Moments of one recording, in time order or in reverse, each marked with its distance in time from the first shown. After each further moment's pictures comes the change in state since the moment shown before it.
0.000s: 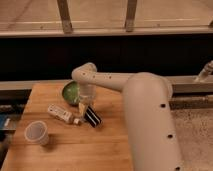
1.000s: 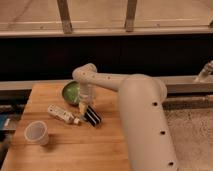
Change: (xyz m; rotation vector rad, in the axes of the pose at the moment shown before) arm -0.010 -0.007 0.012 -0.019 0.011 -0.009
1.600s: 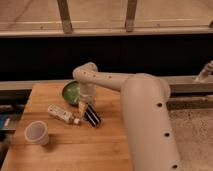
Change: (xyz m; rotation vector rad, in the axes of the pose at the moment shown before) arm 0.005 0.003 -0.013 0.009 -0.020 -0.006
